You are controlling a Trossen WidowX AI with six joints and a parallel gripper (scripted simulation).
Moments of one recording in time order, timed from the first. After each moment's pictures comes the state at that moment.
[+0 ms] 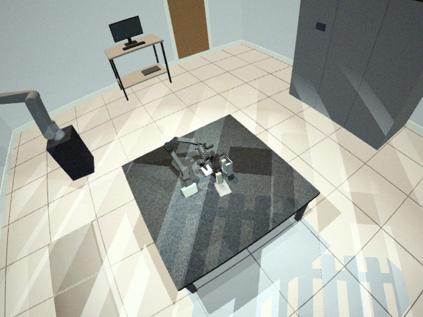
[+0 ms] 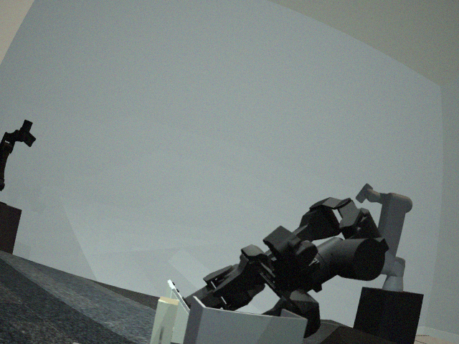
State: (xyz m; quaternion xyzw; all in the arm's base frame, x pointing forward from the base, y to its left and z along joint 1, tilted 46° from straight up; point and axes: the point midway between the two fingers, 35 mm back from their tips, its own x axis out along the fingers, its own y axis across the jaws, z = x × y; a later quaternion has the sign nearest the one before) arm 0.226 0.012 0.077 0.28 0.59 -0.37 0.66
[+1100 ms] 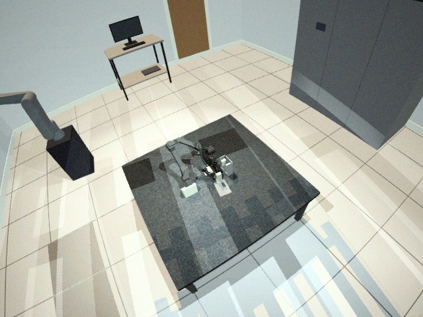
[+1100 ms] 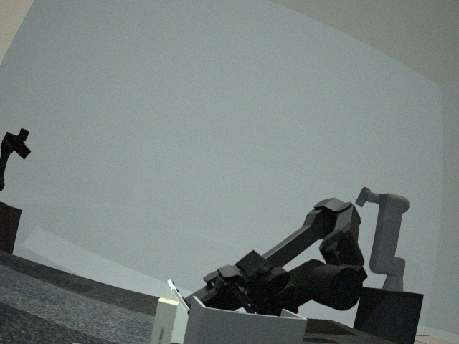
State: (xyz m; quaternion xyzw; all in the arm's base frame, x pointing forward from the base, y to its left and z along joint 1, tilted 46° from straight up) arm 0.223 0.019 0.028 0.28 0.59 -0.37 0.66
